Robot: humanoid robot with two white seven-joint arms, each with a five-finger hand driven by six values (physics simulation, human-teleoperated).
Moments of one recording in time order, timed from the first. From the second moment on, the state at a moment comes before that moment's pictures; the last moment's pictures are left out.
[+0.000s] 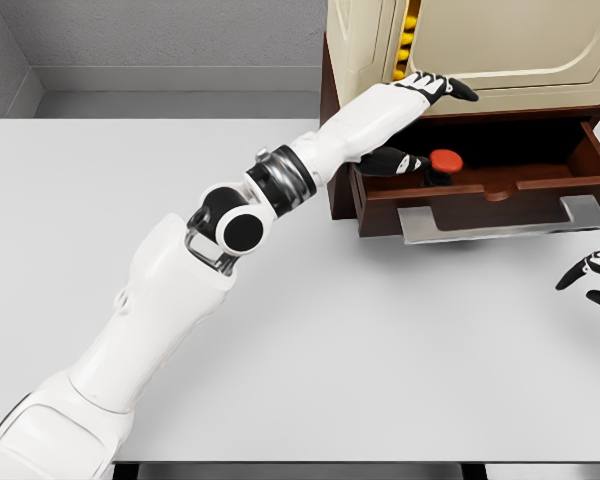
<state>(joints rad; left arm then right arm) -0.65 0.00 -0.59 -1.49 -0.53 -0.14 -0.28 0.36 -0.87 -0.39 -1.76 0.08 -0.61 0.61</state>
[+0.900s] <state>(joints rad) -0.71 0.02 -0.57 -1.74 0.18 0.48 -0.48 0.37 -0.86 -0.39 -1.76 0.08 -0.61 0.61</state>
